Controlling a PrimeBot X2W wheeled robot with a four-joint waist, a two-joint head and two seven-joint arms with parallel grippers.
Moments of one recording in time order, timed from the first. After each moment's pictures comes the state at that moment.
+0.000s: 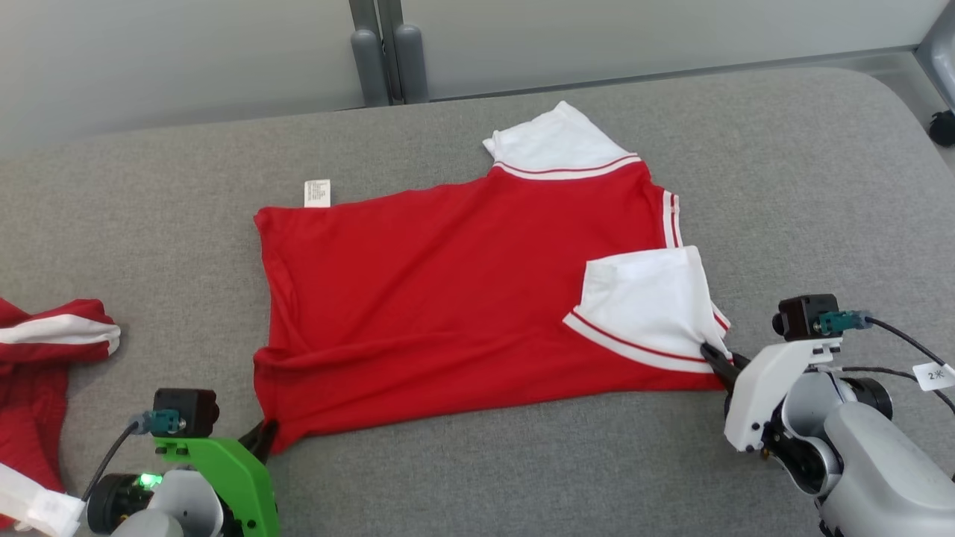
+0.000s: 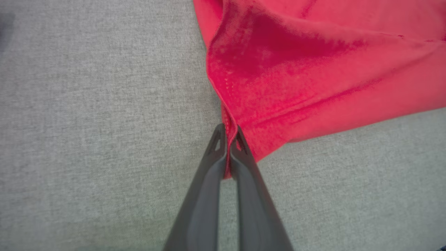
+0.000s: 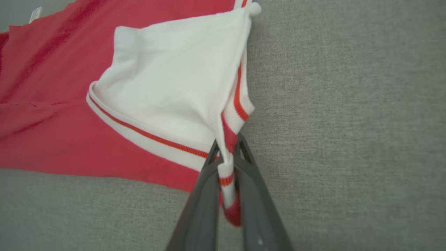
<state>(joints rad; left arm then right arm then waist) -0.23 0.46 -0.54 0.39 -0.78 0.02 0.18 -0.39 -0.31 0.36 0.61 0.67 0.13 0.18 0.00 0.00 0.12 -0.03</state>
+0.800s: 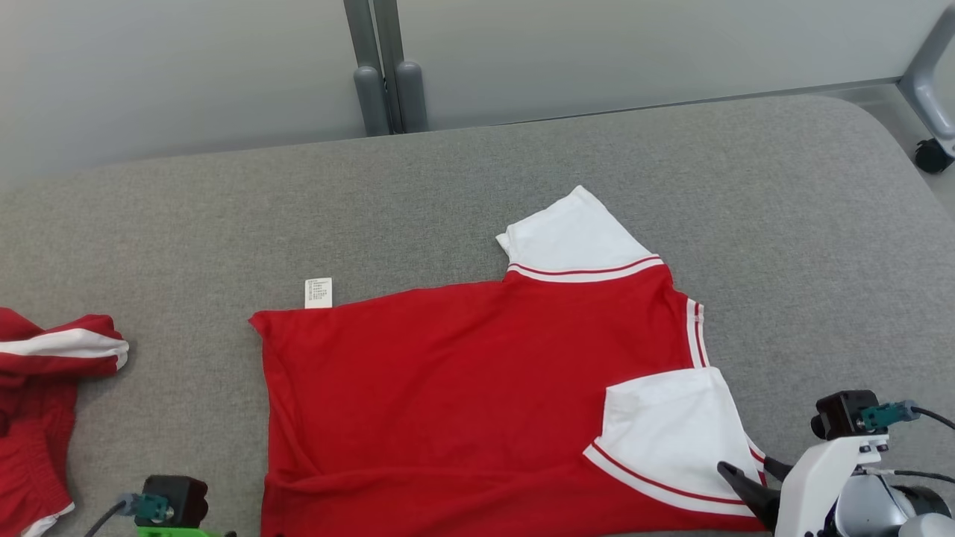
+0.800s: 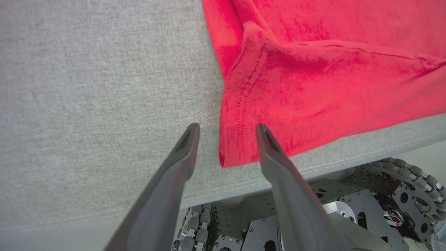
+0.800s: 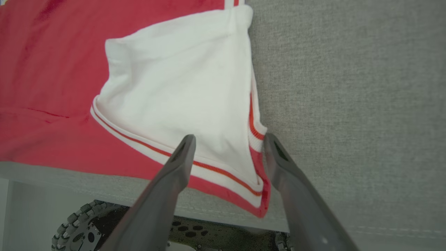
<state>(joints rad) 0.09 0.66 -0.54 -0.04 -0.87 0.20 0.44 0.06 -0.33 0.12 0.11 0.61 0.13 0.57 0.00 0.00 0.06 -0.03</state>
